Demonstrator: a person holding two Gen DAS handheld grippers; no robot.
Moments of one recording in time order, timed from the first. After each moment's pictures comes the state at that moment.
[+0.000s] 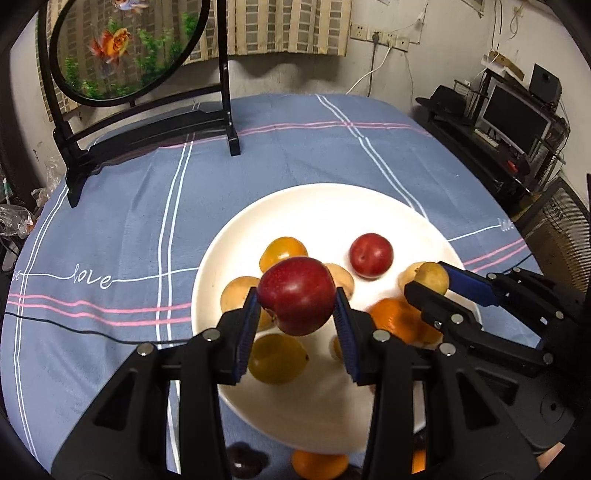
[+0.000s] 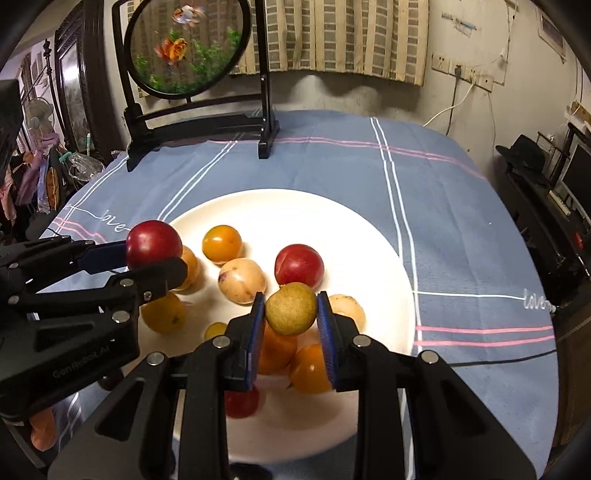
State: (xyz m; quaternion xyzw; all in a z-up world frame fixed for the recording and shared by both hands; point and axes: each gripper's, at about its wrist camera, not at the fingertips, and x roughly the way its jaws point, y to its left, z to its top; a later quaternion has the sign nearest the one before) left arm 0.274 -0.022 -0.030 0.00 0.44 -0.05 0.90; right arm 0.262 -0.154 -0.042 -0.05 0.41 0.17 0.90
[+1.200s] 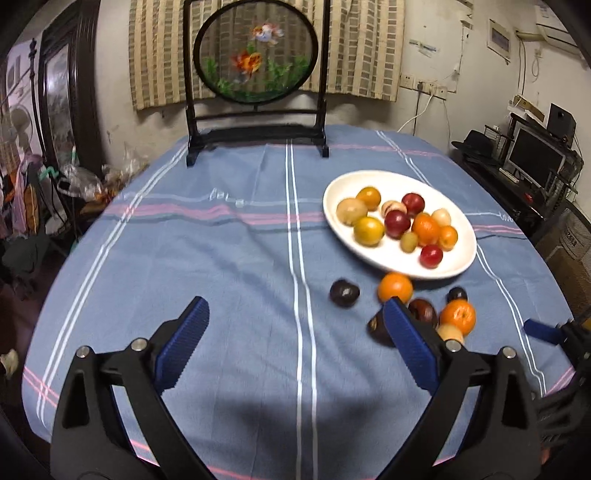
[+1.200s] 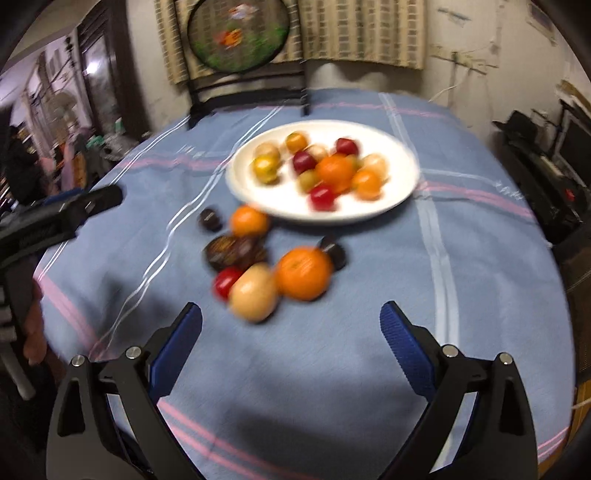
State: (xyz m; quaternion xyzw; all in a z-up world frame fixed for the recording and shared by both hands) left arm 0.054 0.065 -0.010 -0.03 0.36 0.04 0.93; right arm 0.050 -0.154 -0.044 -0.04 0.43 0.21 0.88
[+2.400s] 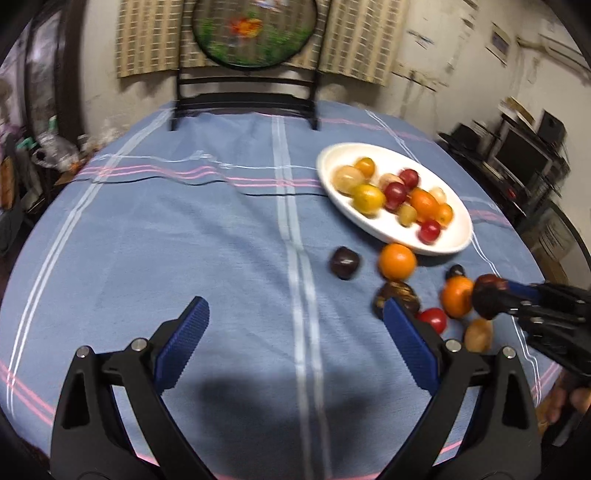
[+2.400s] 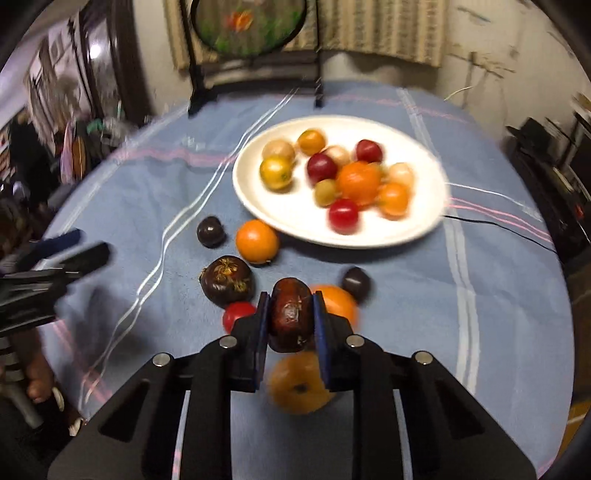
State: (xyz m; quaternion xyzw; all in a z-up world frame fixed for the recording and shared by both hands) left arm 0.067 0.079 -0.041 -0.07 0.40 -0.01 0.92; right arm 0.081 -0.153 -0.033 -0.04 0.43 0.19 0.88
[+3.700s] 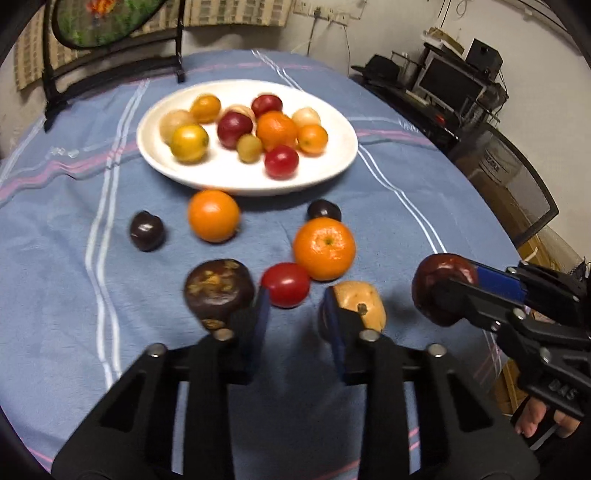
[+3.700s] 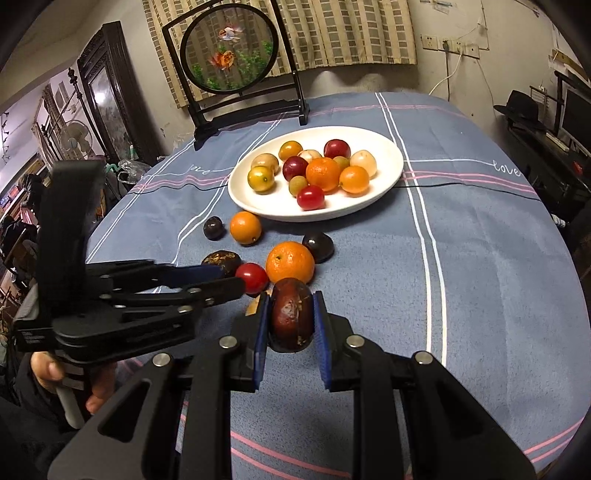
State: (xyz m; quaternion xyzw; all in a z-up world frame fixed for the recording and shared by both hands) left arm 0.095 -0.045 -0.073 -0.03 0.48 -0.17 0.86; right arm 0.049 -0.206 -0.038 0.04 0.41 0.22 0.88
